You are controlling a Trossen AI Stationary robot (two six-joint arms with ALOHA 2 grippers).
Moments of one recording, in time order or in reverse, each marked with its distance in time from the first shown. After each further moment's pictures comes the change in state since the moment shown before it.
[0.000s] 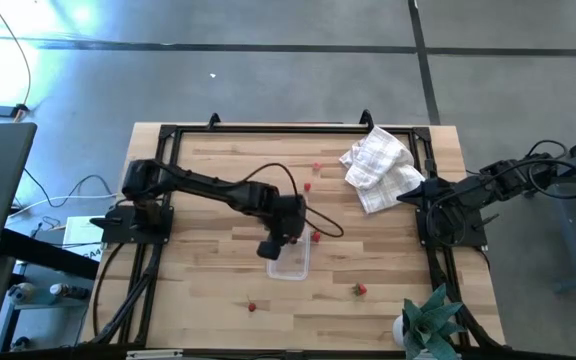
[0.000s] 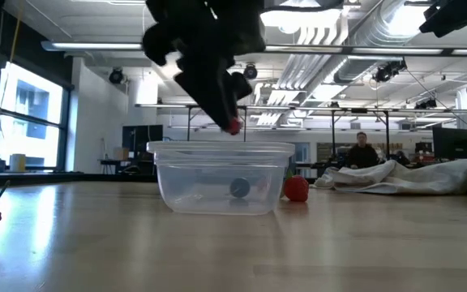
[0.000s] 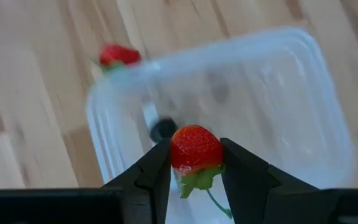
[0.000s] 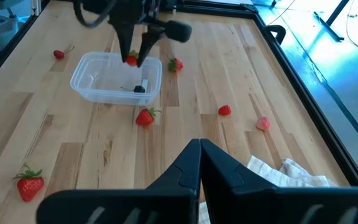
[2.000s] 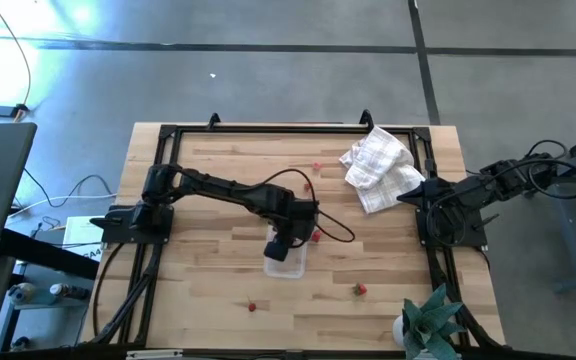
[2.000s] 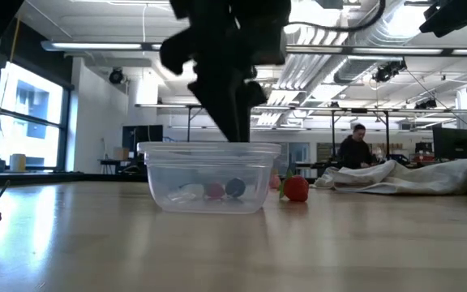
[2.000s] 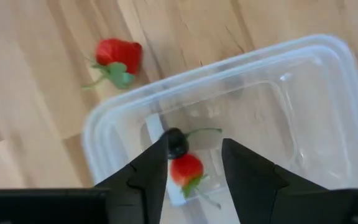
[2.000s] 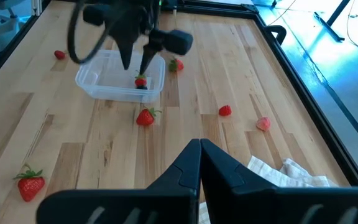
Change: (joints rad) left arm -0.005 0.147 0.225 -0.212 -0.043 0.054; right arm 0.000 0.001 0.000 0.000 0.000 0.000
